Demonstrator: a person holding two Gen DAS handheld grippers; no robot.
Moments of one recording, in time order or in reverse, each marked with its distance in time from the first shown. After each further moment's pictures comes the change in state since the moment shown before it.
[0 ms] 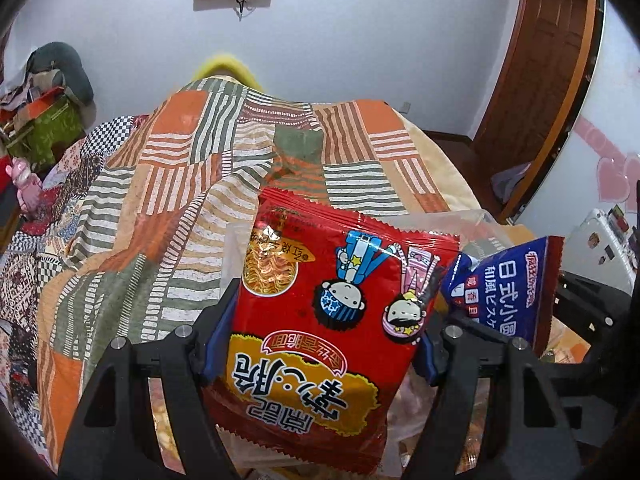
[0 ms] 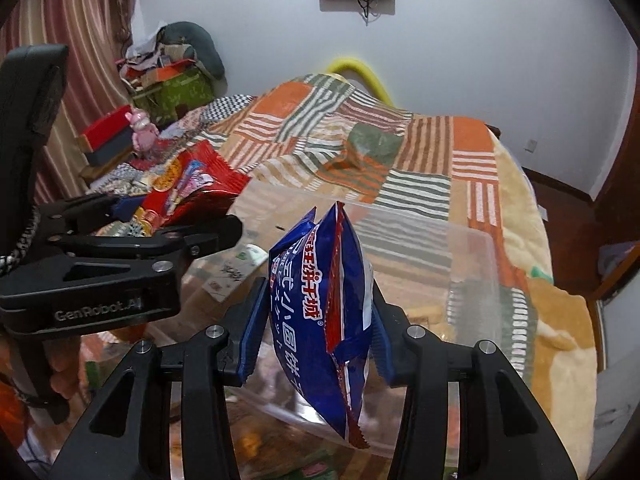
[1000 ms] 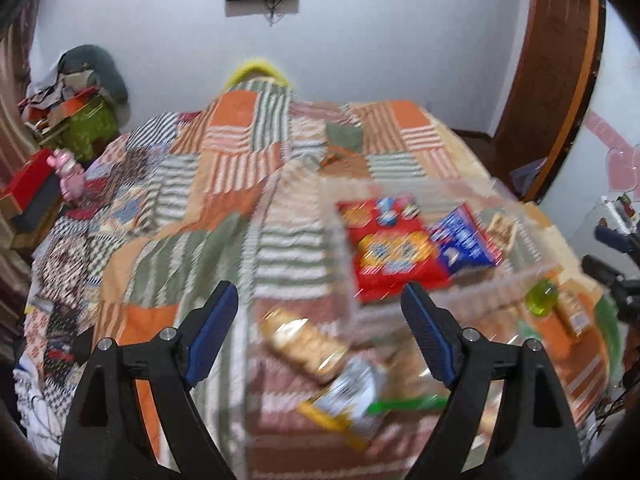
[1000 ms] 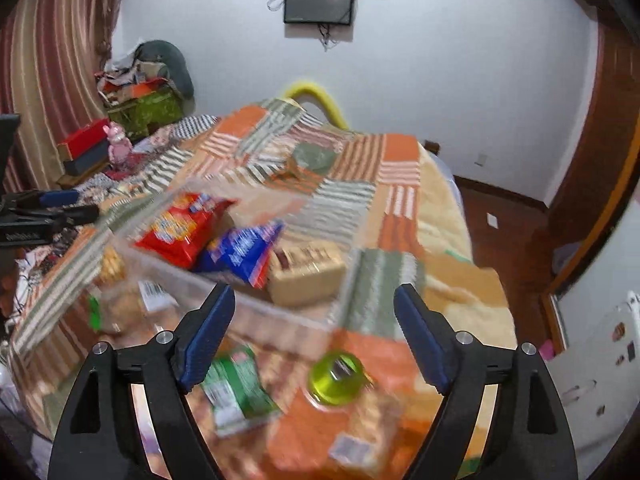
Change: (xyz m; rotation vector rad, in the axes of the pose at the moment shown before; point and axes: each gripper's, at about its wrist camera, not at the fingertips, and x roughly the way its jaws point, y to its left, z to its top) left arm -0.093 0.056 -0.055 0.000 0.006 0.100; right arm -0.097 -0.037 -0.049 0.004 -0.064 -0.167
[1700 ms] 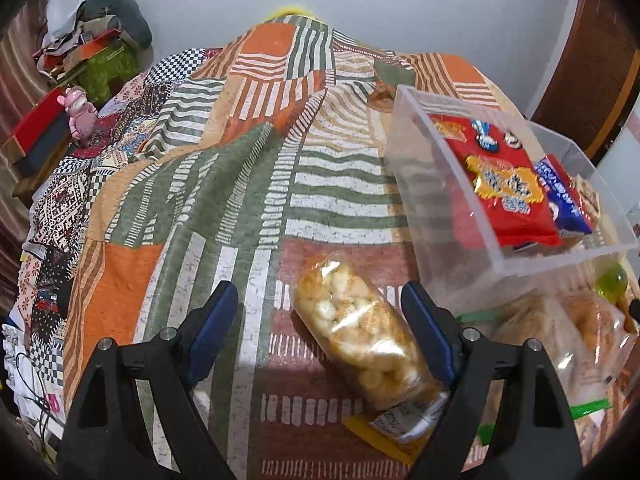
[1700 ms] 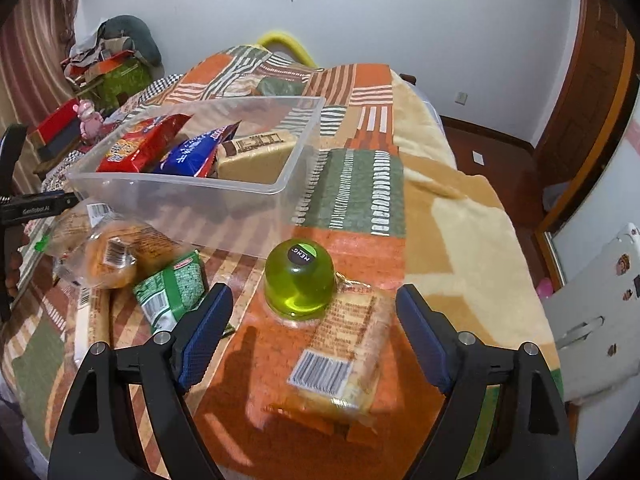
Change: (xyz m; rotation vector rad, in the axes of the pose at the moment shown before) left arm 0.086 0.031 -0.039 -0.094 0.148 0.065; right arm 0.028 -0.022 -0.052 0.088 0.150 -0.028
